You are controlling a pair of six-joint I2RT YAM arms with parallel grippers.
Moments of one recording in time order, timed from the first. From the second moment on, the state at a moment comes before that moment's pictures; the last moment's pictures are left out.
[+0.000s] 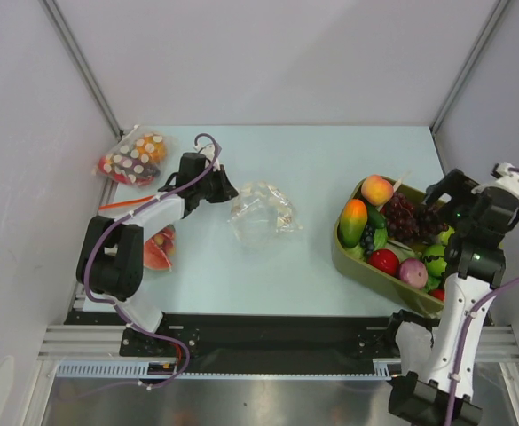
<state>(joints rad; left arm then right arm) -0.29 1.67 1.04 -0.01 0.30 -0.40 -0.46 0.77 0.98 -0.54 -0.11 0.30</state>
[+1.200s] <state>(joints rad) -0.29 0.88 1.16 -0.60 -0.08 -0.27 0.31 0.88 1.11 -0.43 -0.02 0.25</state>
